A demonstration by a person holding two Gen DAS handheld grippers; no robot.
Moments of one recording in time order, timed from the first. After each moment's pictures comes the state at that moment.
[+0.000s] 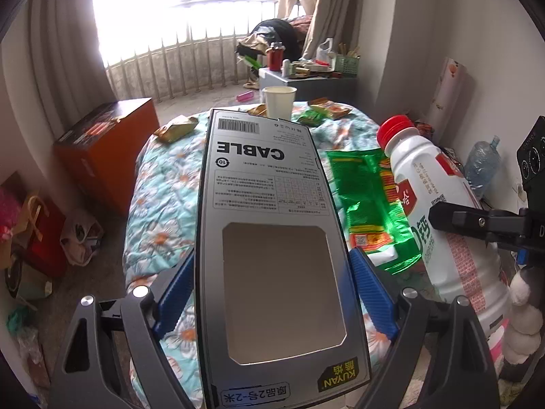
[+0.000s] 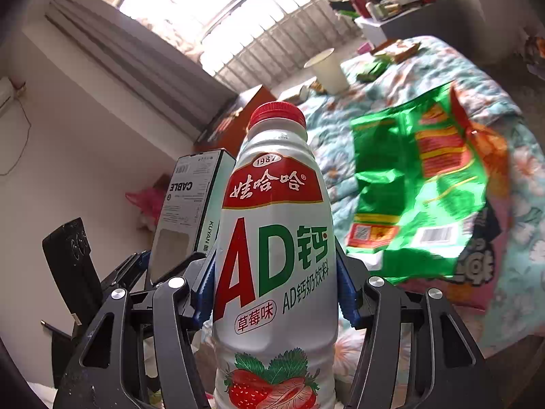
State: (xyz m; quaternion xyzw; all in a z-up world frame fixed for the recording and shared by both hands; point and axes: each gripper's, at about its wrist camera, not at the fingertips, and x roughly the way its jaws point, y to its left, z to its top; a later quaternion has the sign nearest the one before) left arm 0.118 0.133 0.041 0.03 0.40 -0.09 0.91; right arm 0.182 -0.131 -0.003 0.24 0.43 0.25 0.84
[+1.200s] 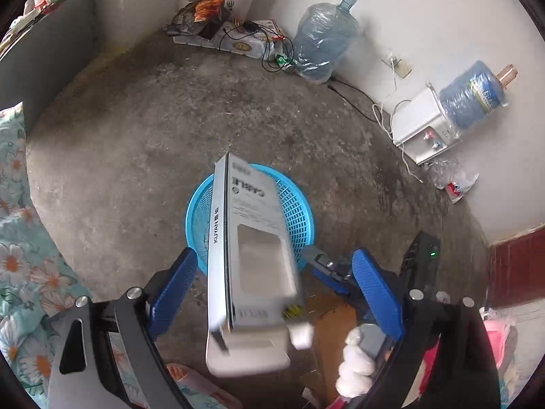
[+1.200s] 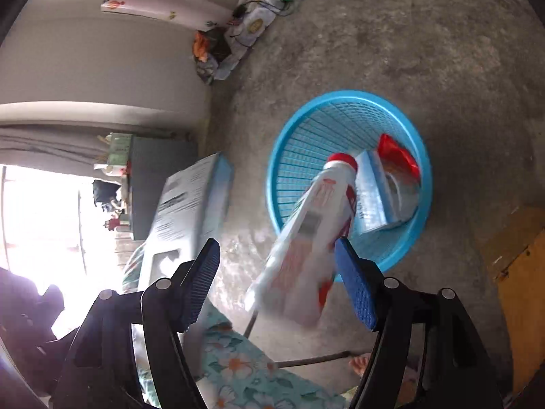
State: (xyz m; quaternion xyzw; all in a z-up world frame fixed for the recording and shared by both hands) left arm 0.332 -0.467 -0.114 0.10 0.57 -0.43 0.69; right arm 0.148 -0.604 -0.234 0.62 0.32 -0.20 0.69
